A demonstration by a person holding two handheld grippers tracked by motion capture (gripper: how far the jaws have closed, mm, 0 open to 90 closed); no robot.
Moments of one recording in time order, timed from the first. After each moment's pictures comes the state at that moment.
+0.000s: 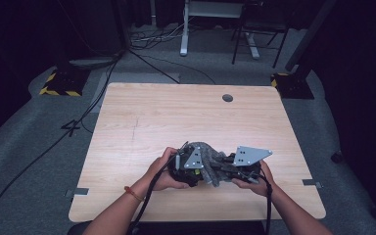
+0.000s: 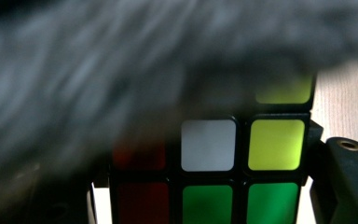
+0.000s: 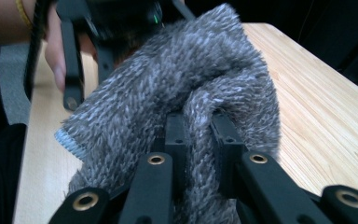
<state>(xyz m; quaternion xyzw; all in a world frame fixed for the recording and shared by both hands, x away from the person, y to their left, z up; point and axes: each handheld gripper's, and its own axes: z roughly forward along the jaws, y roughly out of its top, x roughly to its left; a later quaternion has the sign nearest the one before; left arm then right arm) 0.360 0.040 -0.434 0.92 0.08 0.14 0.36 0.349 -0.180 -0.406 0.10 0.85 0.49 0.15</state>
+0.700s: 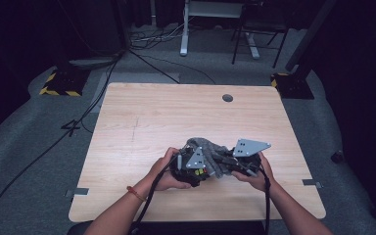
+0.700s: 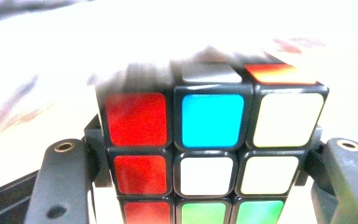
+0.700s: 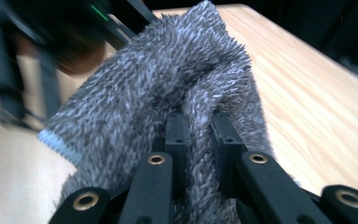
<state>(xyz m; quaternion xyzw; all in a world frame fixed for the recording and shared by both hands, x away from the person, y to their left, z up) 0.362 0.044 -0.429 0.91 0.08 0.14 0.39 0.373 -0.190 -0.415 0.17 0.85 0.47 0.15</state>
